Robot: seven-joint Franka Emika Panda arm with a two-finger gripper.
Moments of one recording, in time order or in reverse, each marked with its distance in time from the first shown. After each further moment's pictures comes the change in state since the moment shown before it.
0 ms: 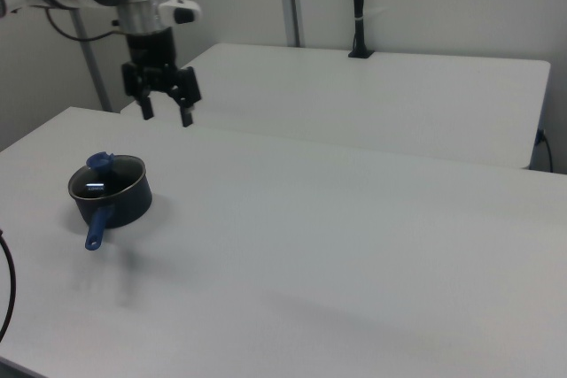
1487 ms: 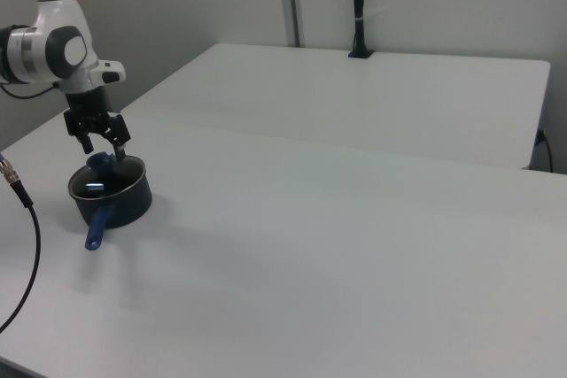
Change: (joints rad) arm 0.348 0.313 0.008 0.057 0.061 0.314 0.278
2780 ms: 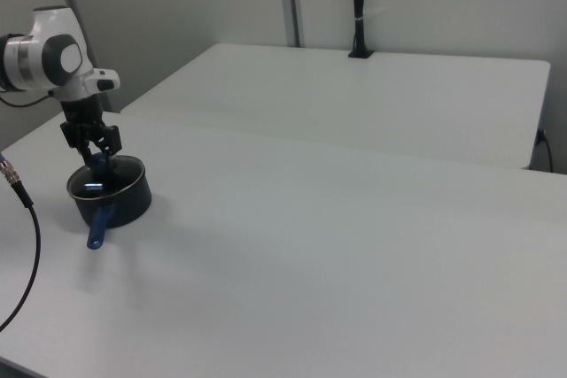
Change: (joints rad) arm 0.027 0.030 0.000 0.006 -0.004 0.000 0.013
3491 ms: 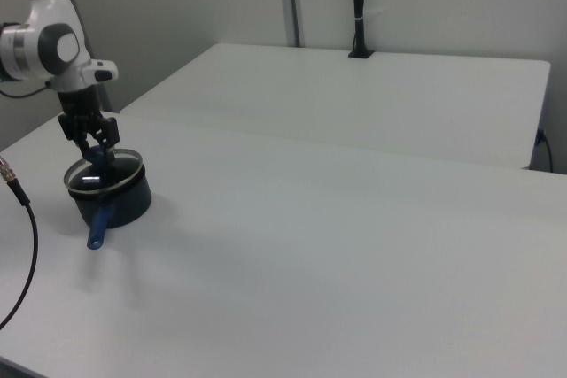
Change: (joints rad) arm -0.003 -0.033 -0.006 0.013 0.000 -0.052 -0.001
